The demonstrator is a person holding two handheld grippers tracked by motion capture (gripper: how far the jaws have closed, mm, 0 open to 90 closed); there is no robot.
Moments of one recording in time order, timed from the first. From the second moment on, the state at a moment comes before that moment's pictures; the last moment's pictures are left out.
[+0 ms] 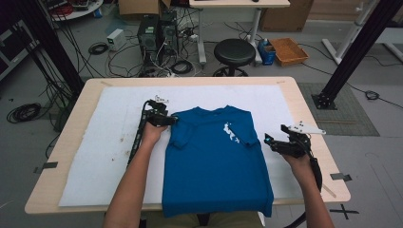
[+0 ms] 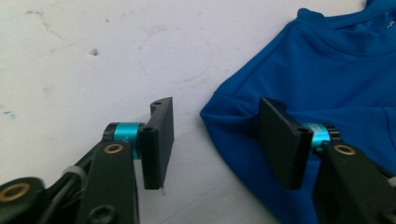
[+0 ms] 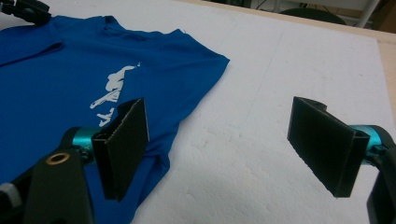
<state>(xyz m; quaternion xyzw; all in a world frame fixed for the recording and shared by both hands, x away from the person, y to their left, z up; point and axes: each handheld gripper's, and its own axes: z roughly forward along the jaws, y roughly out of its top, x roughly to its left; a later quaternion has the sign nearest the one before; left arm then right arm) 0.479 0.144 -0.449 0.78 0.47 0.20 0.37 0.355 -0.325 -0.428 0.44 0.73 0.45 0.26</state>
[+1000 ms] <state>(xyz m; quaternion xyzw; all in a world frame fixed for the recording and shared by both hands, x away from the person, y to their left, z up) 0.477 0.148 -0.451 0.77 0.46 0.16 0.41 0.480 -0.276 -0.440 0.50 0.77 0.35 0.21</state>
